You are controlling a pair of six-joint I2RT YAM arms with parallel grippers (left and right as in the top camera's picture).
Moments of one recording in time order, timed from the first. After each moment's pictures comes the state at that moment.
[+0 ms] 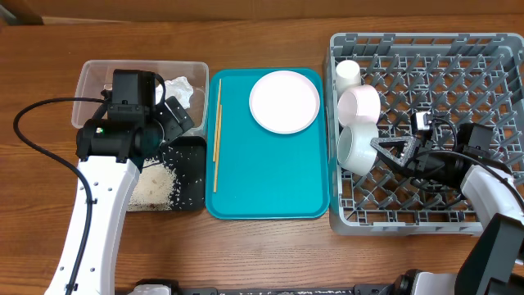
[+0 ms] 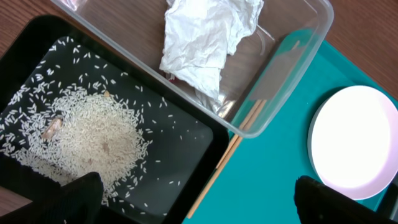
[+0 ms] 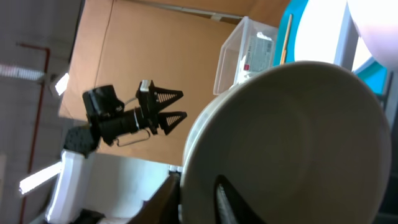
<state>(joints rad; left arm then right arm) -0.06 1.38 1.30 -1.00 -0.10 -0.68 -0.36 1.55 0.78 -0.53 -1.56 0.04</state>
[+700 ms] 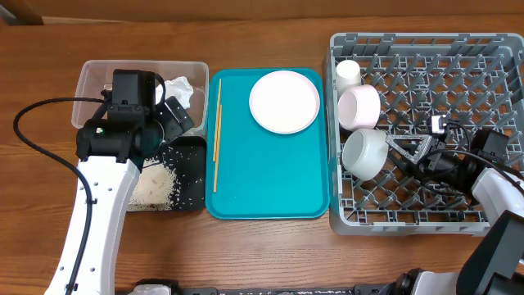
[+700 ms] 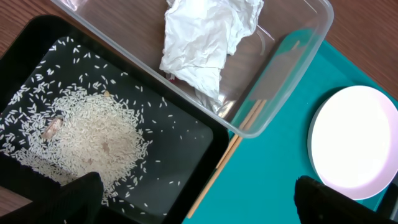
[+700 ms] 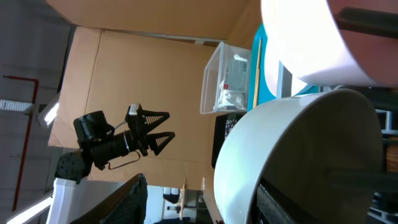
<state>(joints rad) -0.06 1.38 1.30 -1.00 -0.10 -0.68 -0.47 1.56 0.78 -0.54 -1.50 0.06</state>
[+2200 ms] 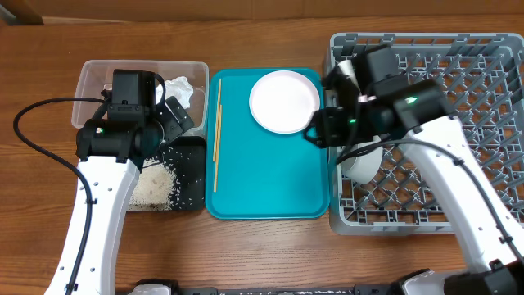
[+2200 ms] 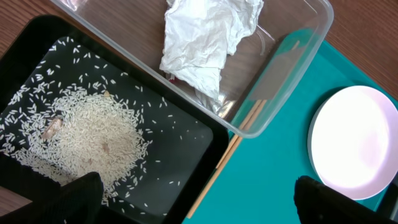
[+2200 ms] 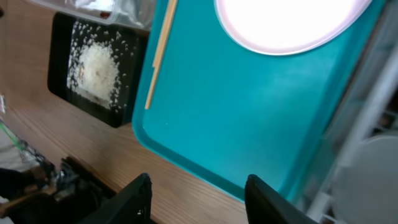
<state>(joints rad) -0.06 1.38 1.30 -1.00 -0.10 -0.68 0.39 1.56 1.54 -1.14 -0.42 0.24</state>
